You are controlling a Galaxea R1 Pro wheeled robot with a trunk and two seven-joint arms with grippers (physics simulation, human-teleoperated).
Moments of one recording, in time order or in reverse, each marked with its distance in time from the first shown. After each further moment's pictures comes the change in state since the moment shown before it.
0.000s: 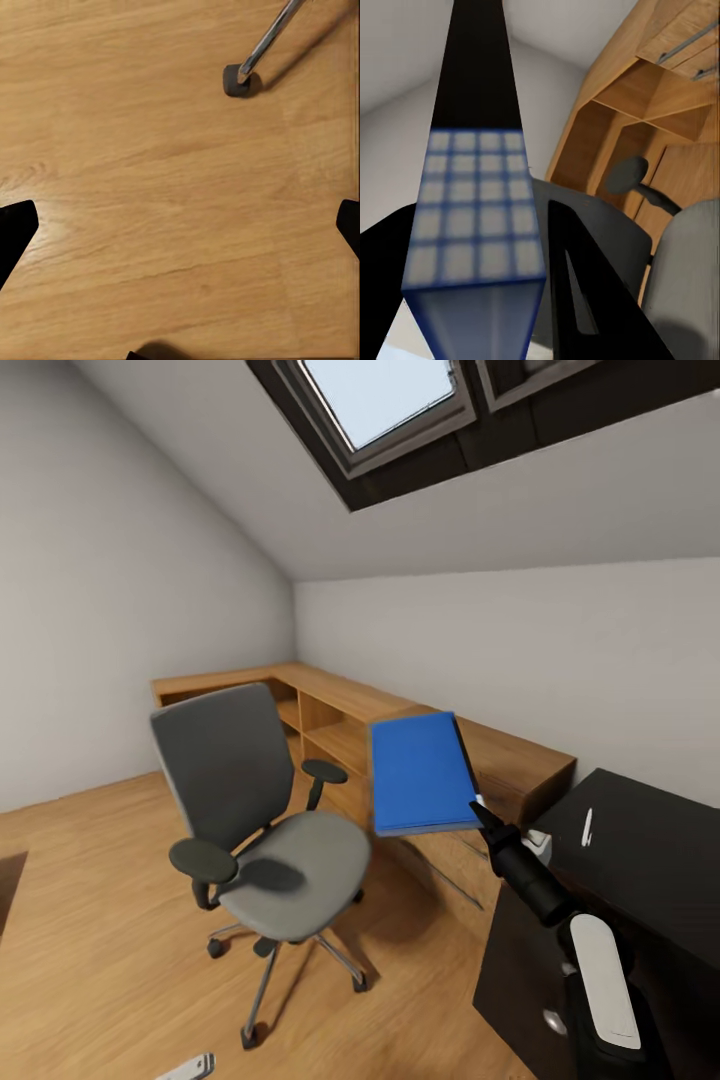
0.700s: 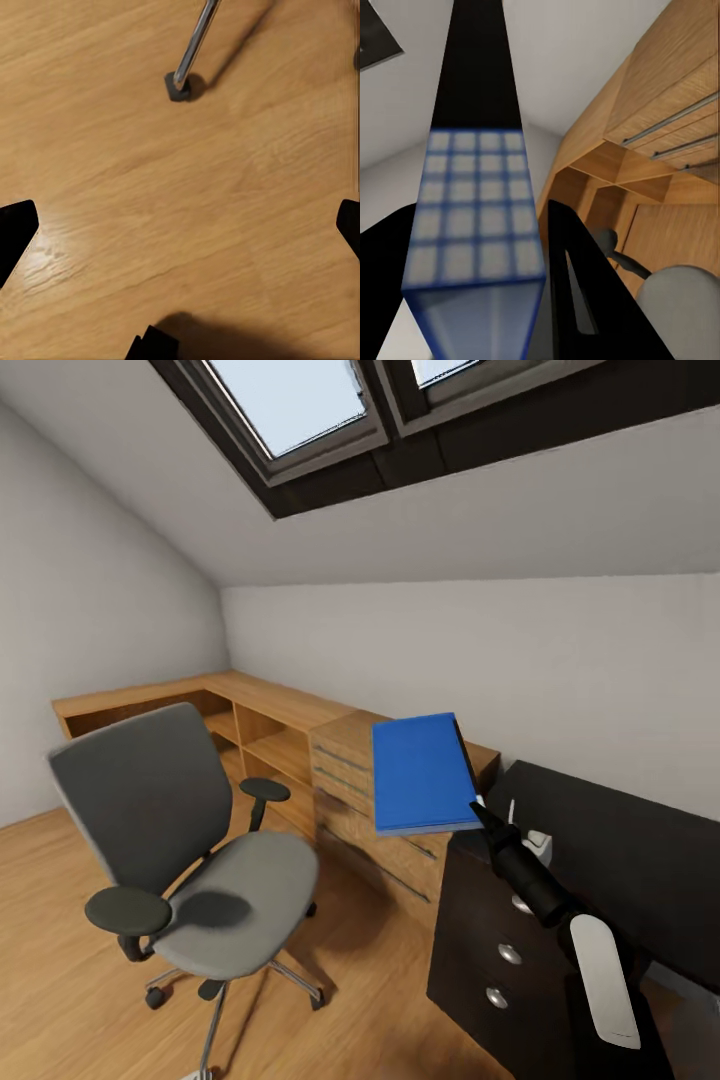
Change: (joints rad) left arm 0.000 -0.008 -0.003 0.056 0.000 0.000 0.000; right arm 0.000 0.000 -0.002 0.005 0.000 -0.003 0.001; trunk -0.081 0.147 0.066
